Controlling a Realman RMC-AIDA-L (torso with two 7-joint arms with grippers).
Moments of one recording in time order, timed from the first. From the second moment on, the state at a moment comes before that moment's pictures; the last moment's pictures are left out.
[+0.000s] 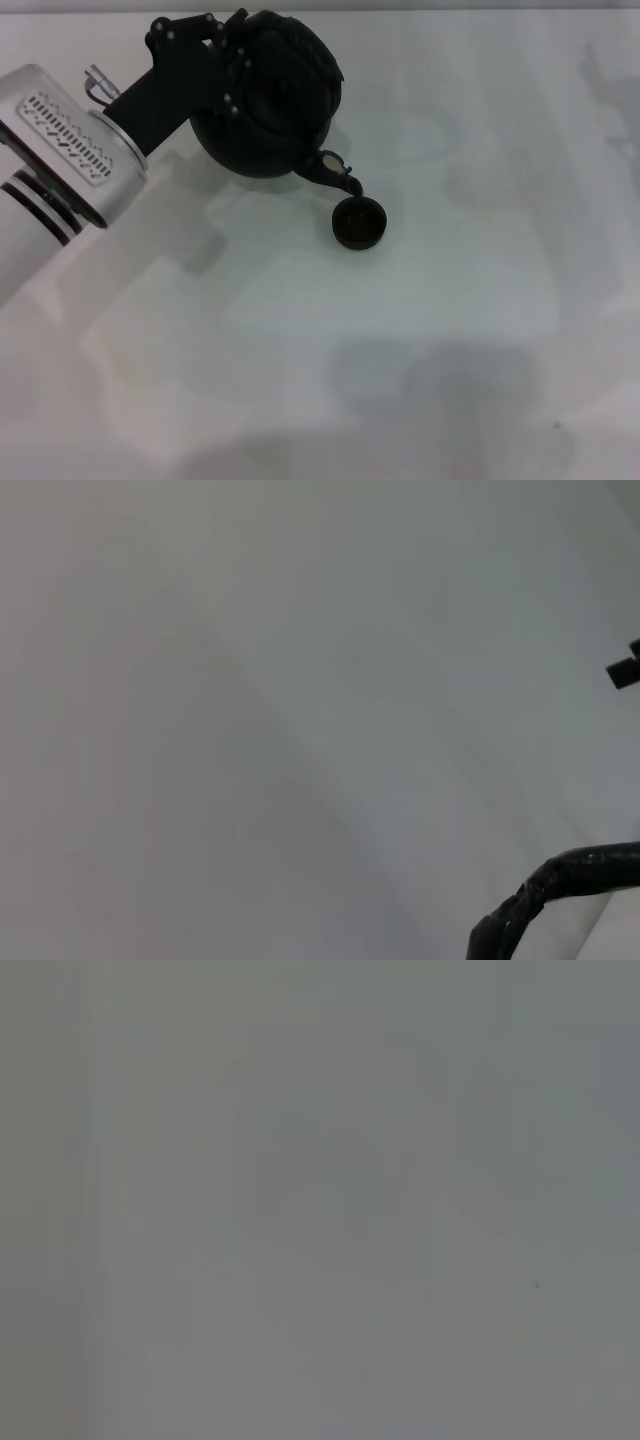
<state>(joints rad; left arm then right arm) -0.67 -2.08 0.27 -0.08 1.63 1.28 0.20 0.60 2.03 -0.33 0.09 -0.94 -1.19 0.21</state>
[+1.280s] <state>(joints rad) -0.65 -2.08 0.22 -0.12 1.63 1.27 0.27 0.60 2.03 -0.32 0.08 -0.93 -1.19 0.21</state>
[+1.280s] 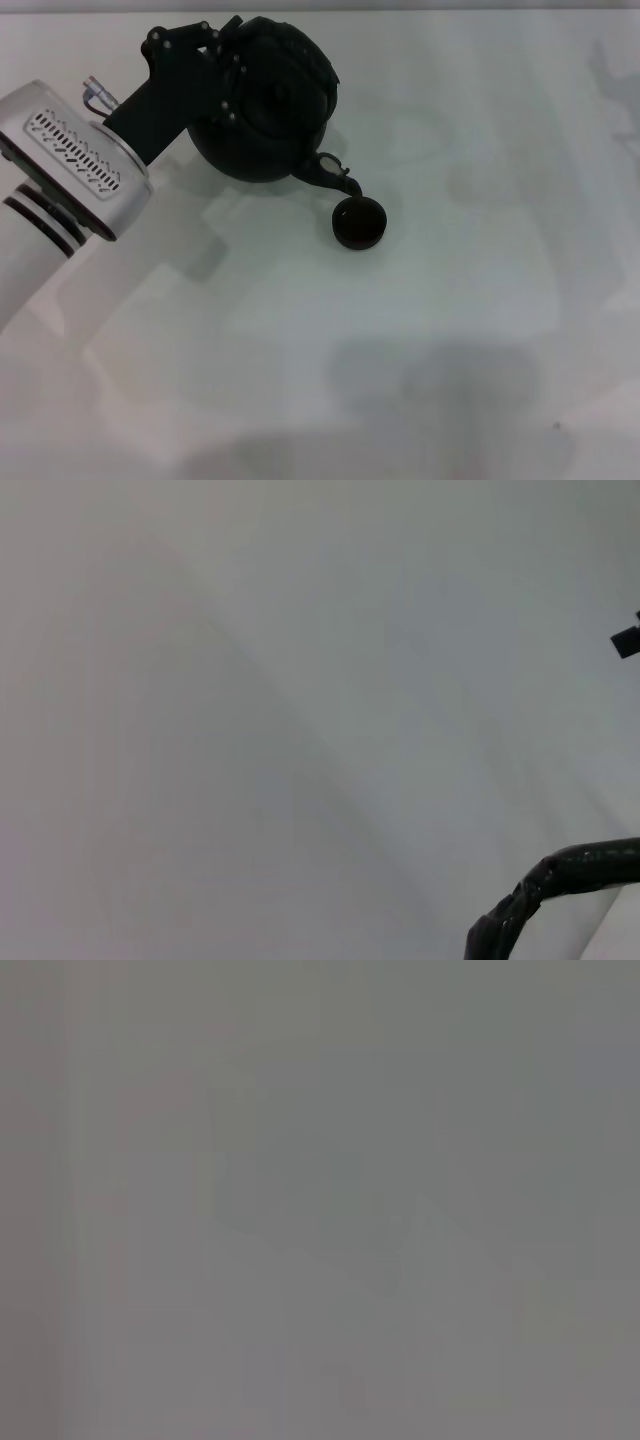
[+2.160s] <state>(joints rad) -0.54 -2.09 -0.08 -0.28 1.56 1.31 0.18 0.61 2.03 -0.32 0.08 -0.91 -1.18 0.21</state>
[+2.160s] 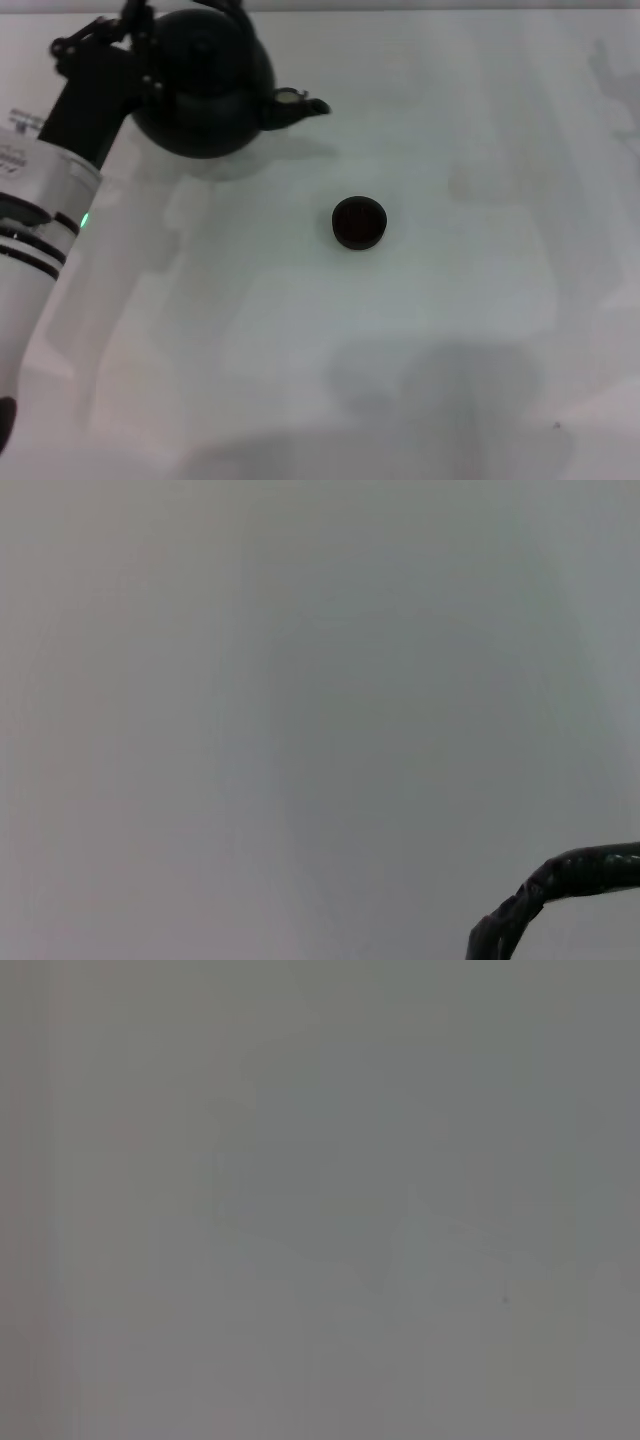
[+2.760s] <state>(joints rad) -0.47 -2.09 -0.11 -0.34 1.46 1.27 0.00 0.63 2.02 -0.31 0.08 -0.91 -1.18 0.21</state>
